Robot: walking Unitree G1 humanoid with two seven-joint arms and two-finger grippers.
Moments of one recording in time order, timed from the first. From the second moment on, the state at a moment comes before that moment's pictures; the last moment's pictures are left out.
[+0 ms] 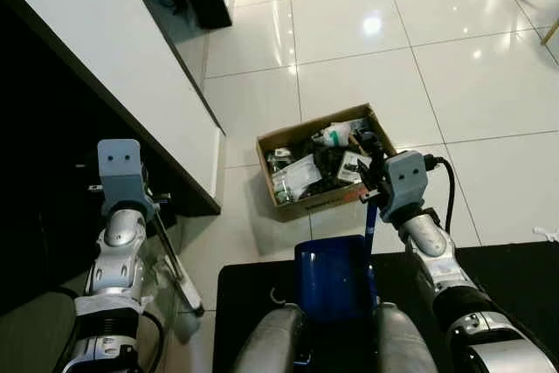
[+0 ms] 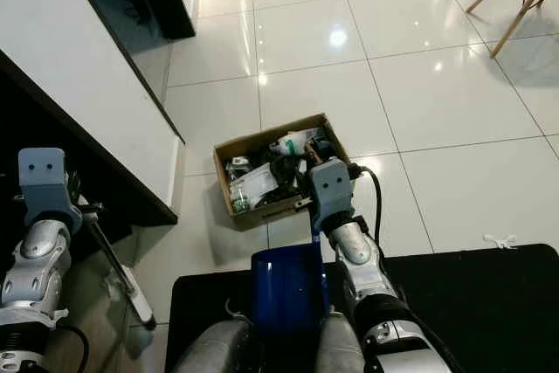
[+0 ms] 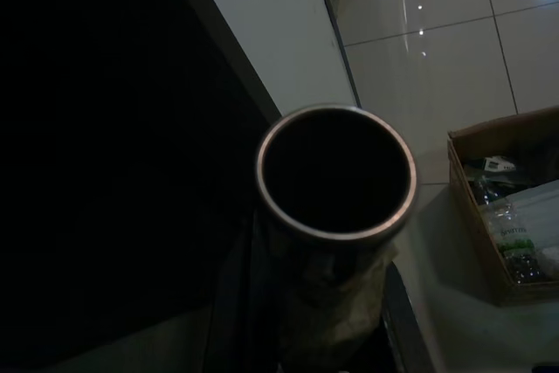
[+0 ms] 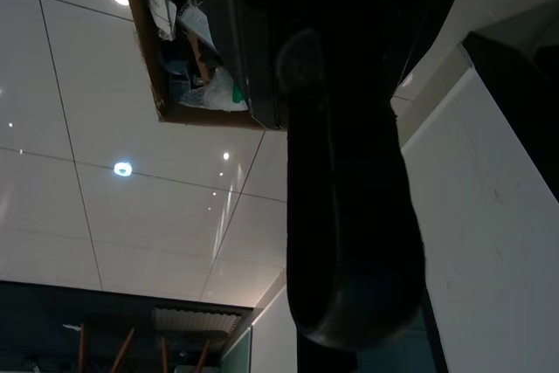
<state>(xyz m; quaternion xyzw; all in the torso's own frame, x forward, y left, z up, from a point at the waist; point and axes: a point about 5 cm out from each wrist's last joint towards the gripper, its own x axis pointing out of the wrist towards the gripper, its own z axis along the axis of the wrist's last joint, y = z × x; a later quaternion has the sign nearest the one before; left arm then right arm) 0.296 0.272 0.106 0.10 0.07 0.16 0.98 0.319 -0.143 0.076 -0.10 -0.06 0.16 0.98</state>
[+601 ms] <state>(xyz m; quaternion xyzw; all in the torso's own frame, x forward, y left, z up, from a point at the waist) 0.302 0.267 0.111 0.10 0.06 0.15 0.98 0.324 -0.143 0.081 -0.15 -0.07 0.18 0.97</state>
